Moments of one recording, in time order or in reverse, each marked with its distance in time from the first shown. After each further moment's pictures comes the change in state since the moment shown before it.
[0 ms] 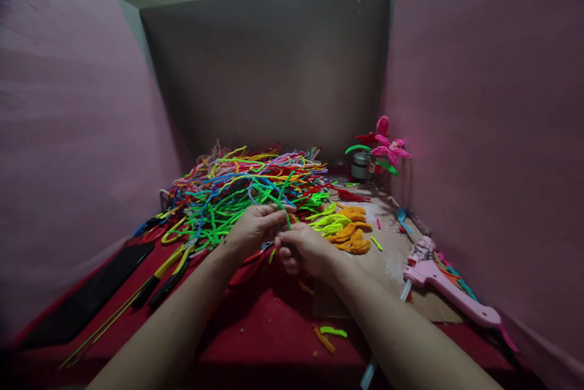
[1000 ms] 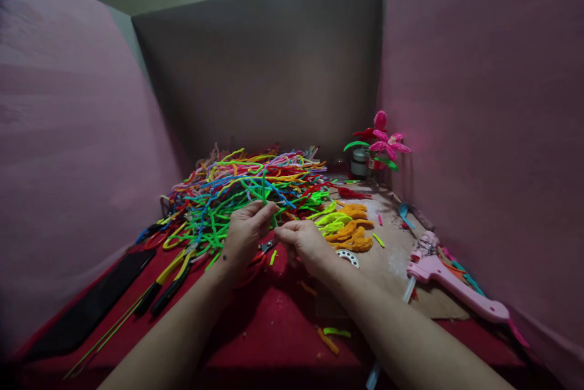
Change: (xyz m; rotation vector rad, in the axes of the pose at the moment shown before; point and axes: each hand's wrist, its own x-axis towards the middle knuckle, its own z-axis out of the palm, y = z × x) left_hand -0.002 -0.001 0.006 0.070 0.338 0.295; right_hand 0.008 0.006 0.001 -0.202 0.257 -0.312
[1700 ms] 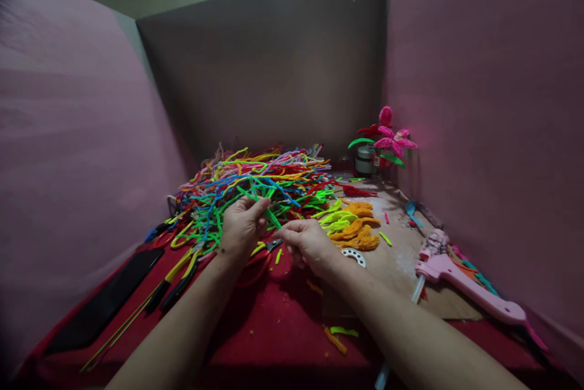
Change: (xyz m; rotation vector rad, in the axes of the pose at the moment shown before) left_hand 0.010 0.001 -0.011 -0.093 0.141 -0.029; right_hand -0.004 -0.002 0.002 0.003 -0.031 0.031
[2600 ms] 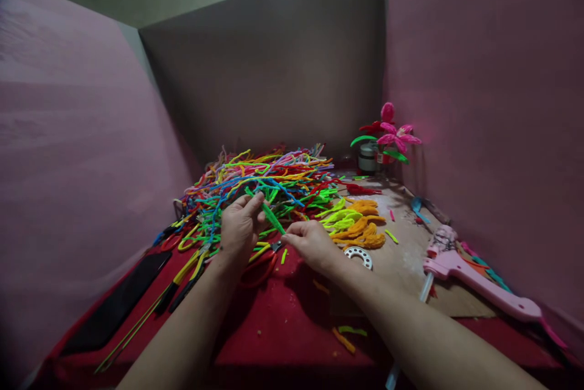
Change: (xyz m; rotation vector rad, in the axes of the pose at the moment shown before) left_hand 0.006 0.005 -0.007 -0.088 0.038 0.016; right_hand 0.003 0.001 0.003 -0.446 0.120 -0.174
